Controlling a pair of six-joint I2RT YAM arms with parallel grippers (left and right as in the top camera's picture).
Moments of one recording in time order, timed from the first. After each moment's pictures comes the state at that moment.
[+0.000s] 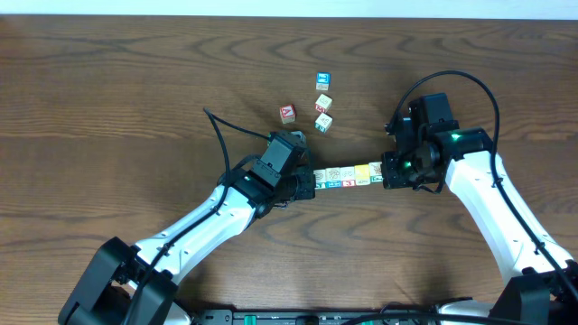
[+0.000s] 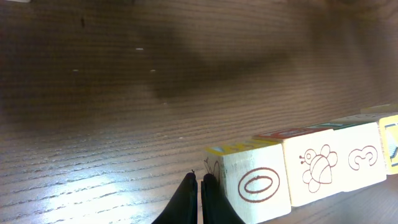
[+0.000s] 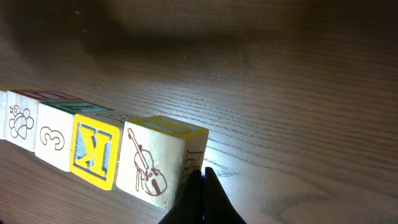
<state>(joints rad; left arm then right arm) -0.66 1.56 0.87 -0.26 0.22 -0.72 0.20 1.51 1.10 -0.94 -0.22 0.09</state>
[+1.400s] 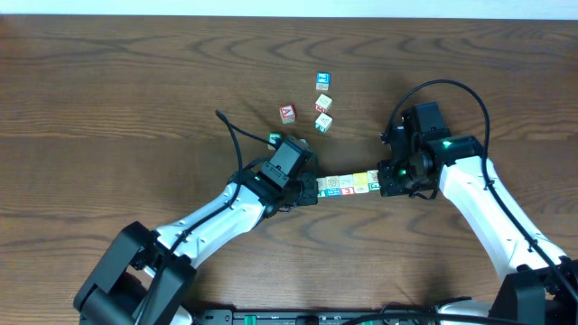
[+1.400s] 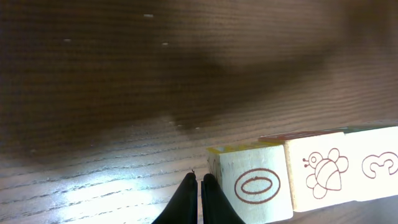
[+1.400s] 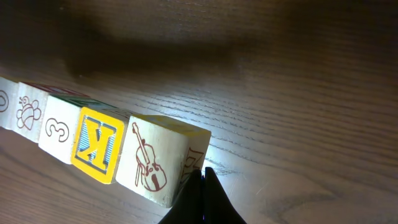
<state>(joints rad) -0.69 1.64 0.87 -0.26 0.20 -0.72 0.22 1.51 1.03 -0.89 -0.19 0.09</state>
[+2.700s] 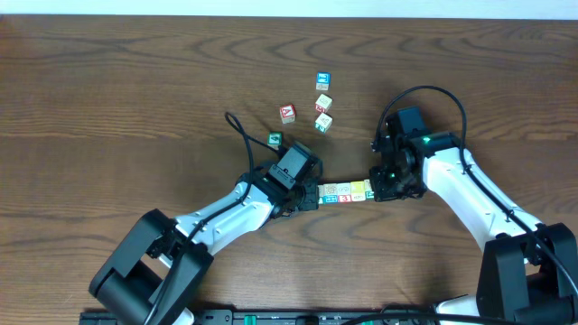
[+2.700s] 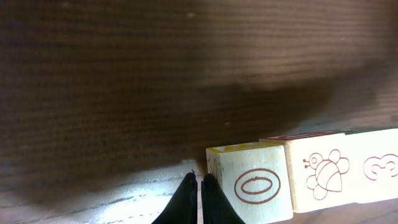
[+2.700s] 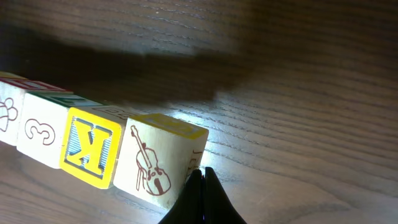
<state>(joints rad) -0.71 1.71 0.87 -0.27 0.17 -0.73 0.27 1.63 1.02 -0.87 -0.13 0.10</state>
